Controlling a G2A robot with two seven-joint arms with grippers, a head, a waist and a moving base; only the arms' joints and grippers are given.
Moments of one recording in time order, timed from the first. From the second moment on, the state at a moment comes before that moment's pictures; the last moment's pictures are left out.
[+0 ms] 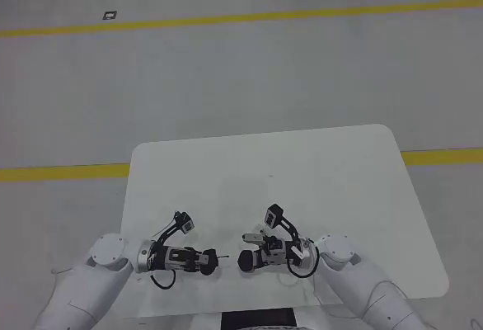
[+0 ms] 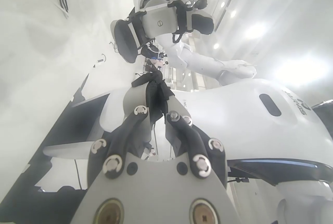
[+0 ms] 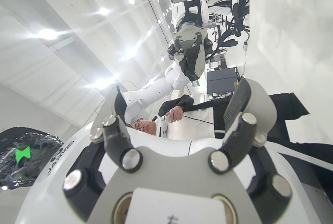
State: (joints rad) left arm 1.50 -0.90 -1.13 -1.43 -0.63 -0.33 -1.39; right arm -1.44 -1.22 0.96 -1.35 0.60 -0.17 1.12
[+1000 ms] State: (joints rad) left arm 1.50 -0.90 -1.13 -1.43 -0.63 -0.33 -1.39; right arm -1.46 -1.23 0.89 -1.35 0.59 -0.19 1.04
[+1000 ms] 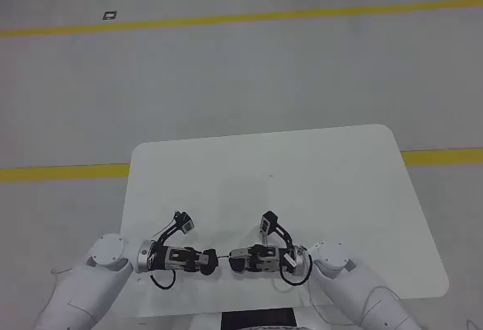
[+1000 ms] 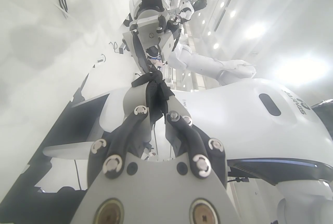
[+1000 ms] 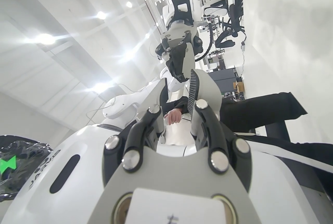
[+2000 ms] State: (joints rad) left arm 1.50 -0.90 -1.13 -1.43 -0.63 -0.33 -1.39; right arm -1.43 -1.23 0.86 -1.35 0.58 -0.19 1.01
